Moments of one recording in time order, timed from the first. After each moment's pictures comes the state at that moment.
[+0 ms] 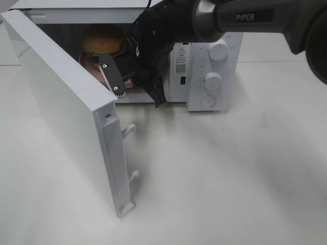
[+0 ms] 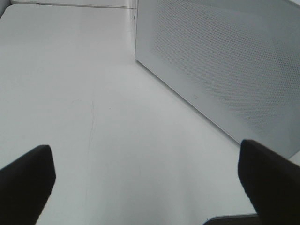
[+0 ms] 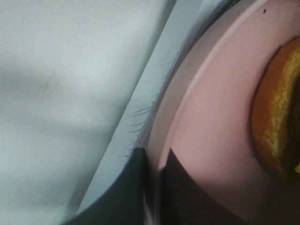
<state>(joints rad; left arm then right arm) -0.02 0.04 -0.50 -0.14 1.04 0.03 0.65 2.29 -1.85 -0.22 0.55 -1.21</state>
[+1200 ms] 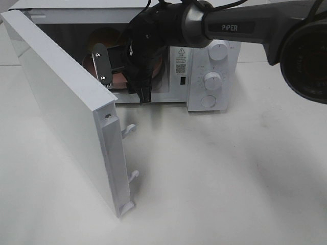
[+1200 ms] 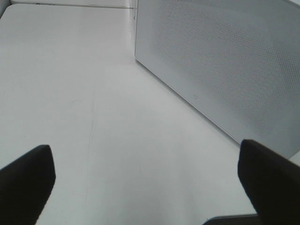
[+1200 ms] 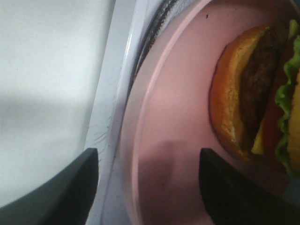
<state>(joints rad) -0.02 0.04 -0.50 -0.14 1.04 0.03 0.65 2.37 -1.94 -0.23 0.50 -0.99</state>
